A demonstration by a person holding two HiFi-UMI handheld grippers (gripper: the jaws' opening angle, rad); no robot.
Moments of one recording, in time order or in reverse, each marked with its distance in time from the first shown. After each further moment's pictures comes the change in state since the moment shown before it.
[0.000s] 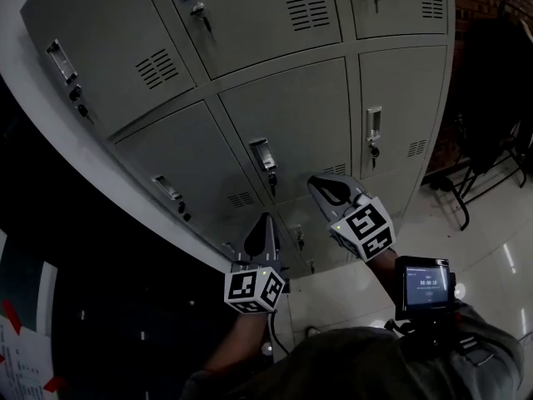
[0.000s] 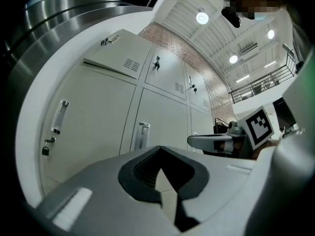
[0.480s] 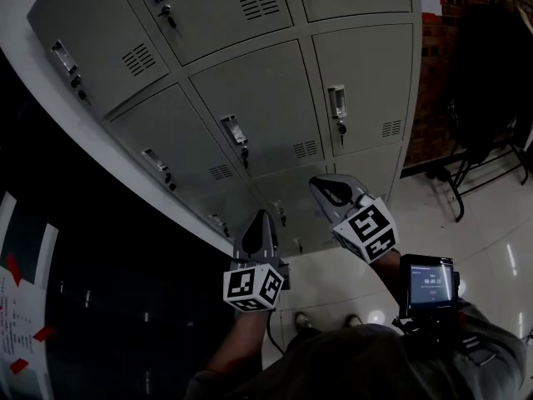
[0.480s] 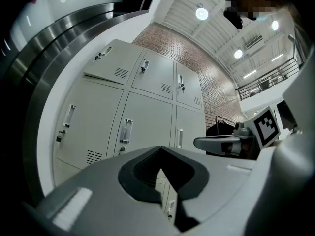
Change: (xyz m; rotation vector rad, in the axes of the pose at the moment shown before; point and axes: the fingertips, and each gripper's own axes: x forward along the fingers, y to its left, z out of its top) left arm -0.046 -0.114 -0.014 0.004 0.014 0.101; right arm -0.130 -0.005 -0.014 0.026 0.003 0.077
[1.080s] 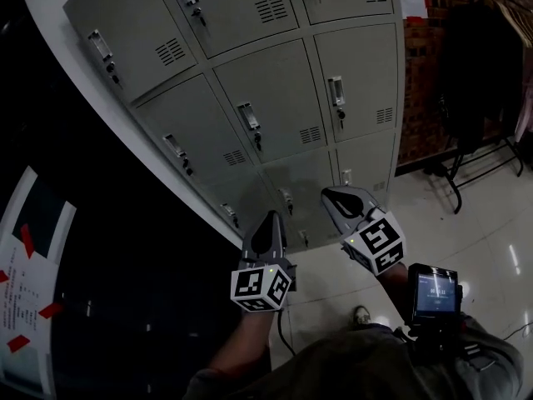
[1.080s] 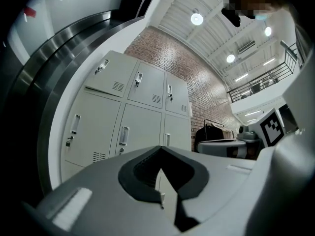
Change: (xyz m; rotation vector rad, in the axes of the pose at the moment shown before) left arm -0.109 -0.032 0.029 0.018 -0.018 -0.082; right arm -0.088 0.101 0.022 0.025 -0.023 -0.074
